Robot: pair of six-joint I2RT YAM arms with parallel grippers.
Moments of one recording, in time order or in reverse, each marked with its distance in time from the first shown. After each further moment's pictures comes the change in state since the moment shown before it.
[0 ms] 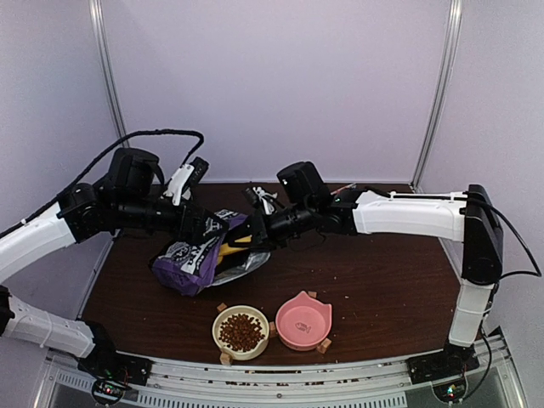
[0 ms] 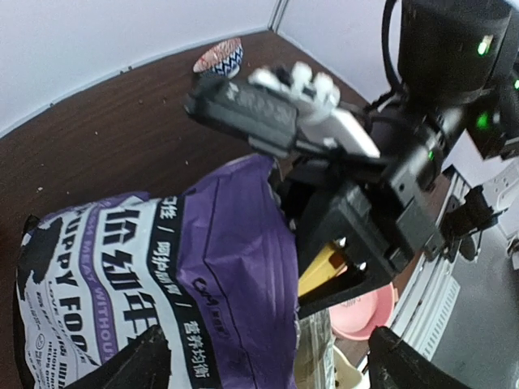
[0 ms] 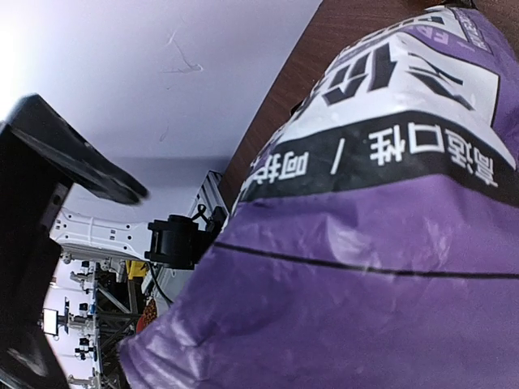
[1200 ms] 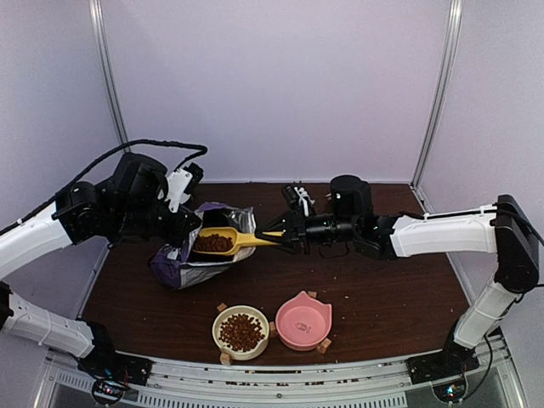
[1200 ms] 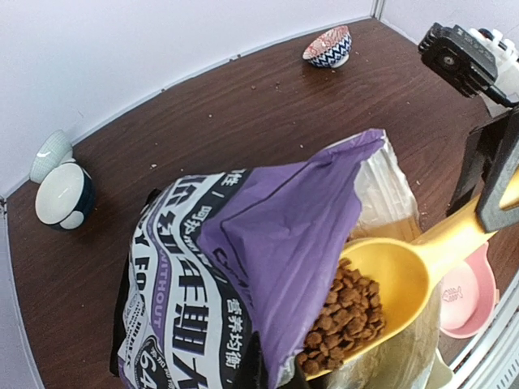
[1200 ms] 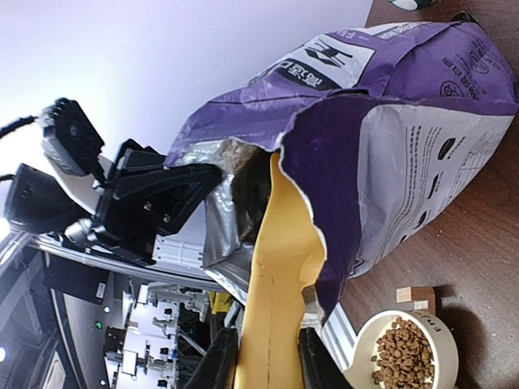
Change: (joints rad) left arm -0.101 0.003 0.046 -0.172 -0.435 0.051; right arm -0.079 -0.247 -0.467 0.566 -0.064 0.369
